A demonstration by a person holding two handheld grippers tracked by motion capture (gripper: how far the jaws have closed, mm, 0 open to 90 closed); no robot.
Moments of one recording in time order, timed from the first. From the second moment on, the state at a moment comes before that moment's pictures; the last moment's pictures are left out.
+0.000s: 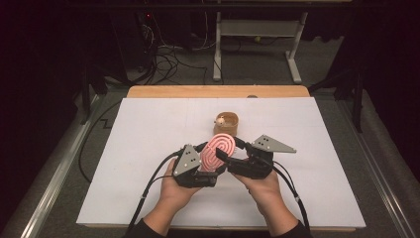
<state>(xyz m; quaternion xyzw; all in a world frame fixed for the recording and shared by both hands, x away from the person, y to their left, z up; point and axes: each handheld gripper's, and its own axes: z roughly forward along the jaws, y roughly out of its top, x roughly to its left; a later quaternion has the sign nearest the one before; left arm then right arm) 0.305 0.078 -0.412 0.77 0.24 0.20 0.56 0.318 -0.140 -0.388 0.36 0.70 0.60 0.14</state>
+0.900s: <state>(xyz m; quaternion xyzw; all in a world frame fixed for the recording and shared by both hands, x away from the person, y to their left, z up) 0.304 0.077 -0.414 0.77 0.25 0.21 0.55 0.324 -0.137 -0.392 0.40 0.69 0.61 0.08</state>
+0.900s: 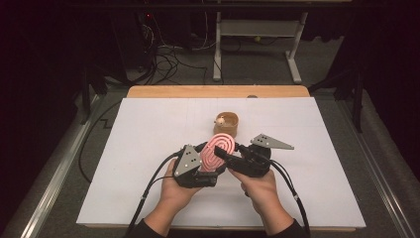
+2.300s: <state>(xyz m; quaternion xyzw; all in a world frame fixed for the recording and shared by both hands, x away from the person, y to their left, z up) 0.297 0.073 -0.408 0.77 0.24 0.23 0.55 0.318 -0.136 -0.377 0.40 0.68 0.61 0.04</state>
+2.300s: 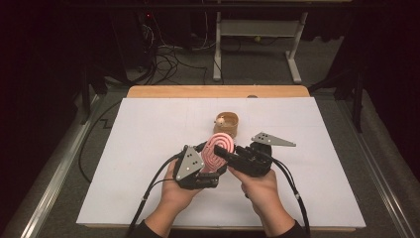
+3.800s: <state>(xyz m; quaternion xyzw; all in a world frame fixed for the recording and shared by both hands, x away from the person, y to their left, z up) 0.298 0.077 -0.405 0.76 0.24 0.21 0.57 0.315 -0.130 -0.366 0.39 0.69 0.61 0.06</state>
